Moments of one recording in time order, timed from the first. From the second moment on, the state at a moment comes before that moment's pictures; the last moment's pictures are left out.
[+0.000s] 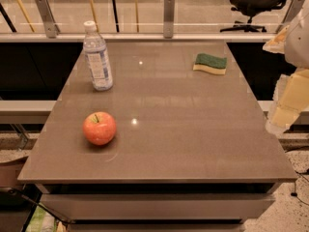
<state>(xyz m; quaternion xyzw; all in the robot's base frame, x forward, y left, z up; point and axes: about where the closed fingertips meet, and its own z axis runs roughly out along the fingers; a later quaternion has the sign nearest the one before) 0.438 -0.214 0.984 -0.60 0.78 -0.04 0.17</state>
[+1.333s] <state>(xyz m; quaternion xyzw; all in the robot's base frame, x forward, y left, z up) 0.475 -0.241 1.007 -0.59 0.76 0.01 0.26</state>
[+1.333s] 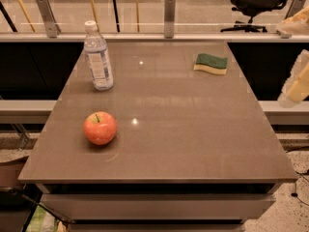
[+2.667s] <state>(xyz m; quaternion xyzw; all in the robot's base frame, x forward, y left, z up) 0.574 -0.304 0.993 -0.45 0.78 0.11 0.42</state>
